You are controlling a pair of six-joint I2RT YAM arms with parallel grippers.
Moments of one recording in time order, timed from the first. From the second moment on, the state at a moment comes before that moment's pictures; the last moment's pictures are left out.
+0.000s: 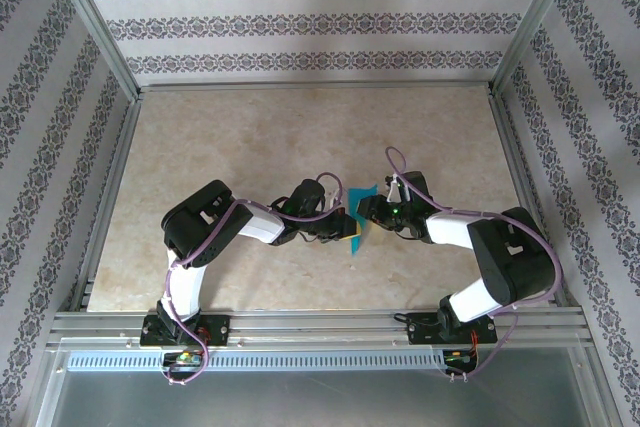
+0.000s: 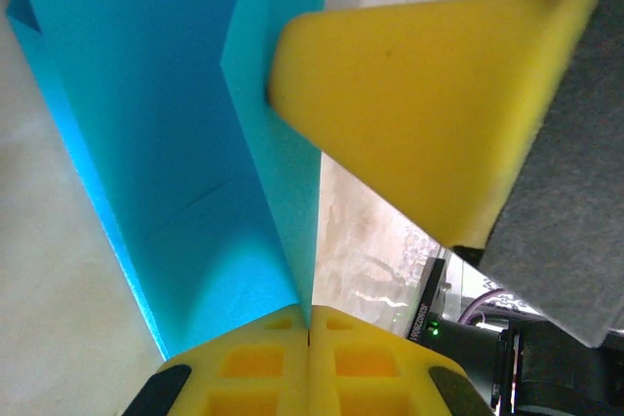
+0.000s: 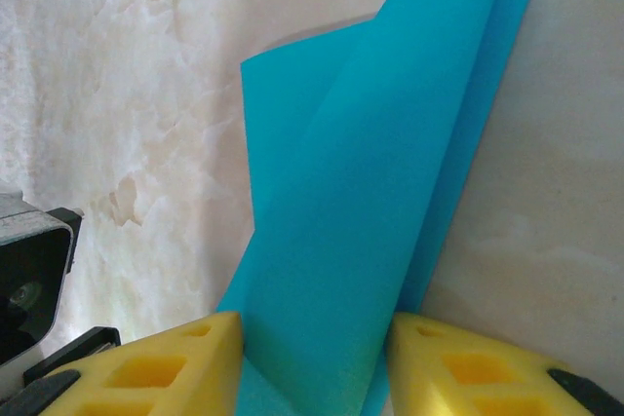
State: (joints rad) left arm -0.76 2.00 0.87 0.56 0.65 -1.04; right arm 0.32 1.52 0.49 0.20 -0.47 0.74
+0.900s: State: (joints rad) left arm -0.72 1.99 0.83 0.58 0.65 -1.06; right arm 0.32 1.57 0.56 0.11 -0.47 0.76
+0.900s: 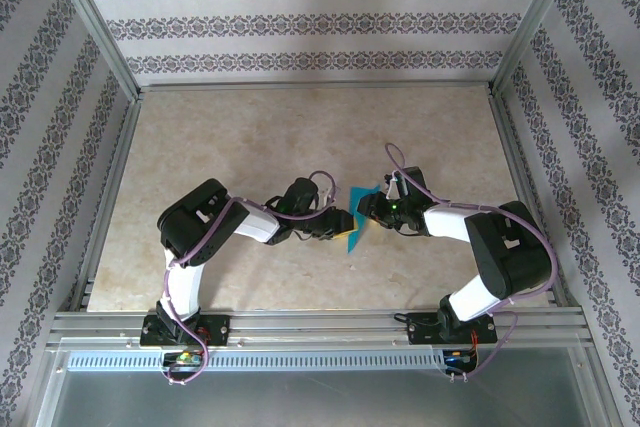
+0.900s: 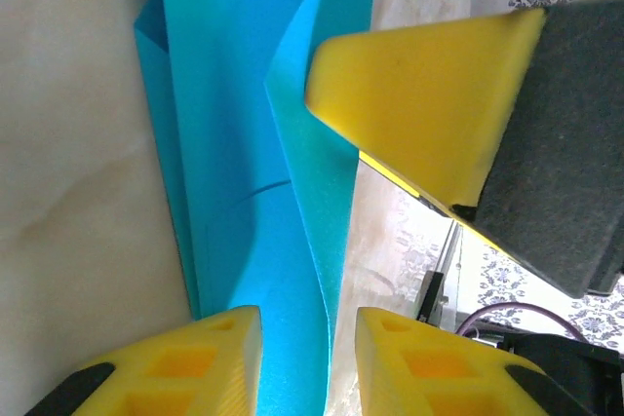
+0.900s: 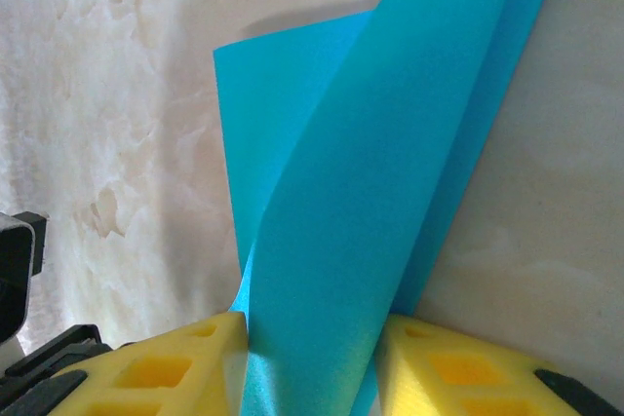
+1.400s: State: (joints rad) left arm -0.70 1.99 0.89 0.54 0.64 -1.03; right arm 0.32 1.58 0.56 0.10 -0.47 0.76
